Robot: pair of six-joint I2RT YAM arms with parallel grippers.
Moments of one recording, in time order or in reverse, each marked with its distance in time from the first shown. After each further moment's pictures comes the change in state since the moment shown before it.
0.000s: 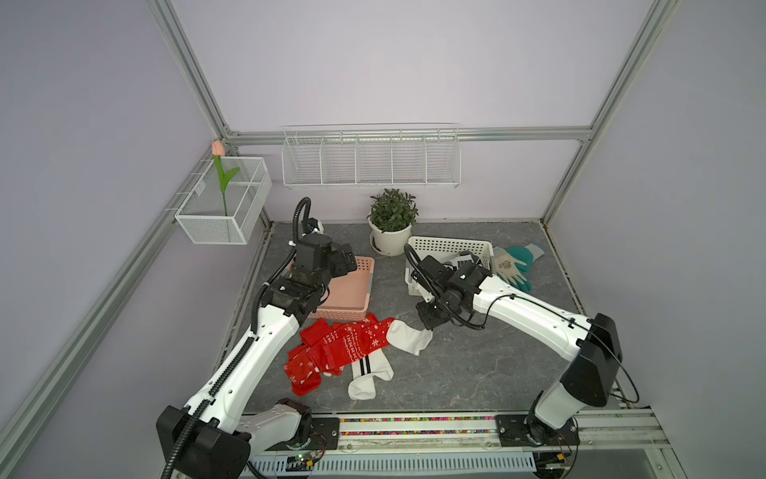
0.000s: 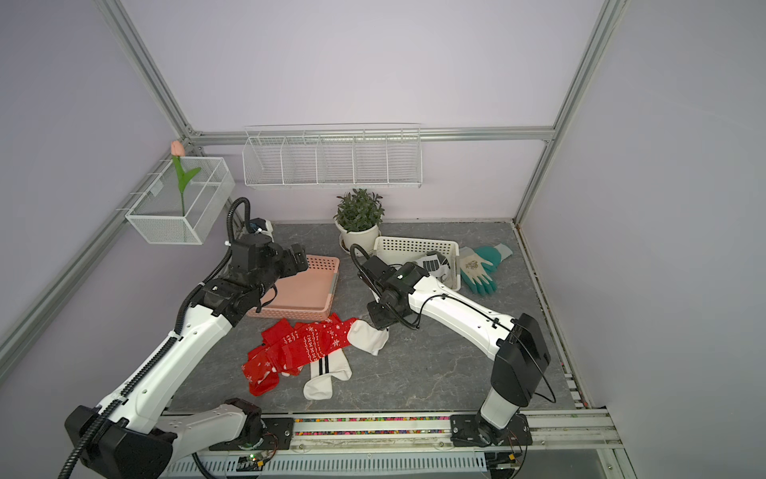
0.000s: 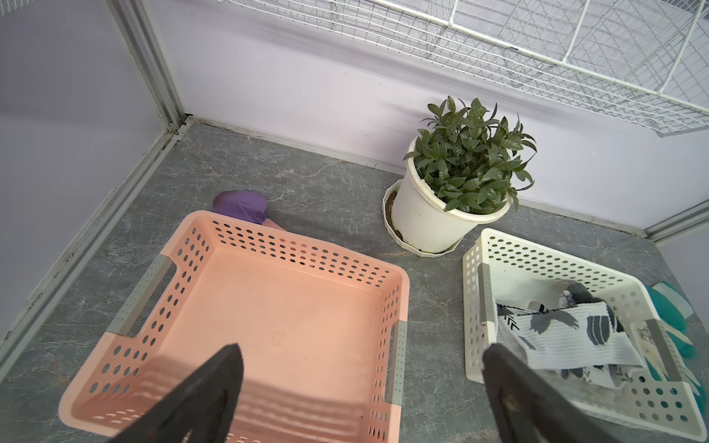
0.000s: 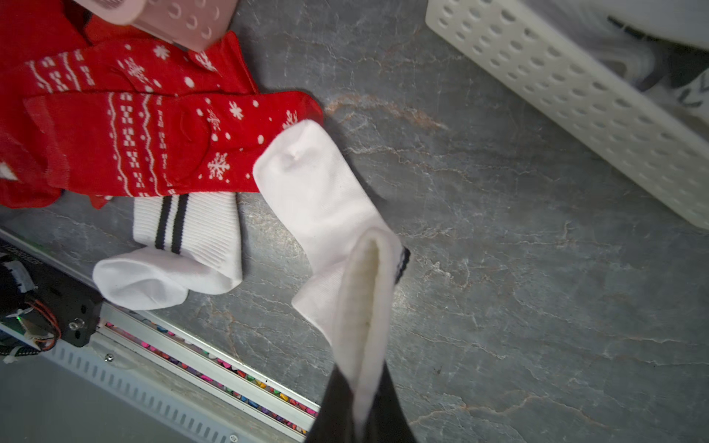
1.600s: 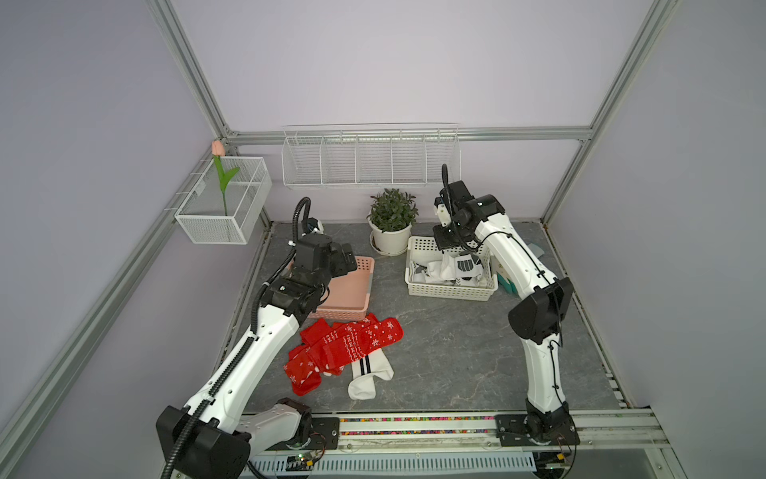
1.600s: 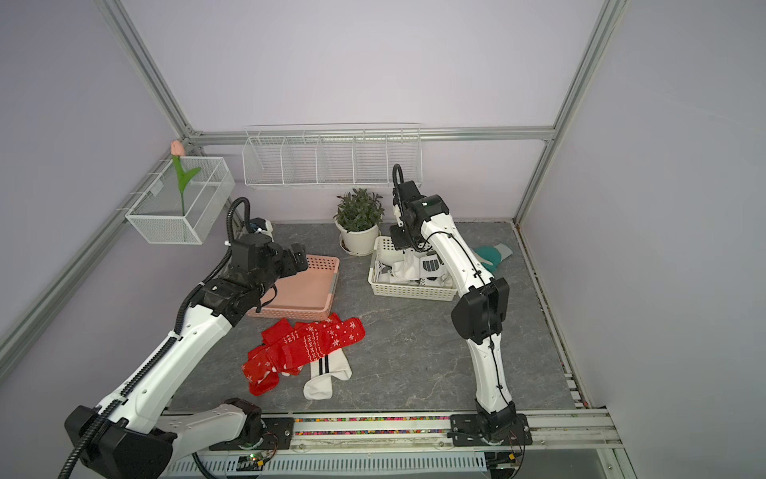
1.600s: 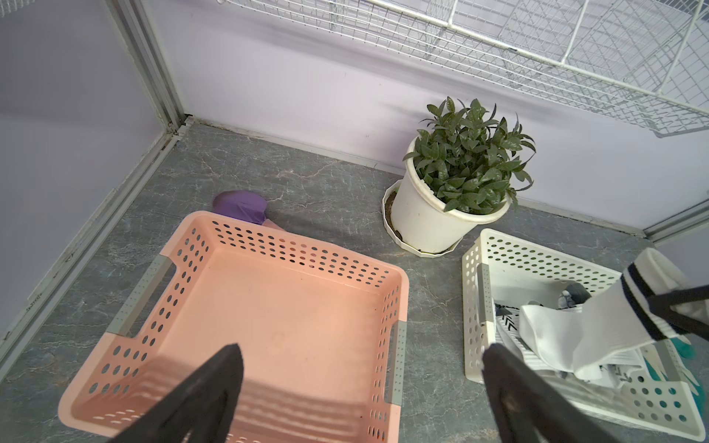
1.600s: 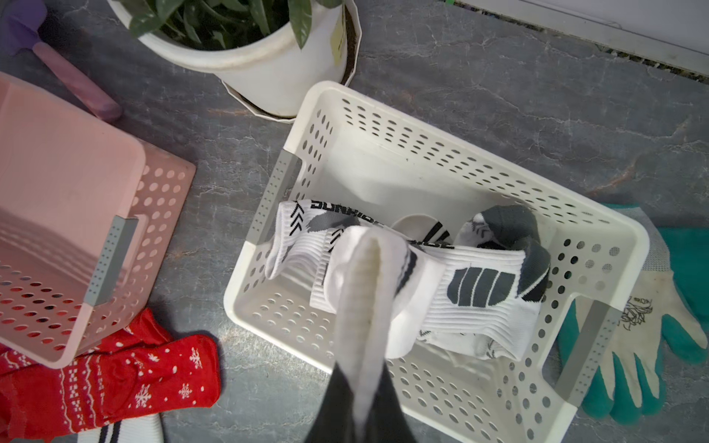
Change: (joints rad) left arm 0.000 -0.001 0.000 0.000 0.001 0.000; right arm -0.405 0.505 0.823 -0.130 -0.004 -0.246
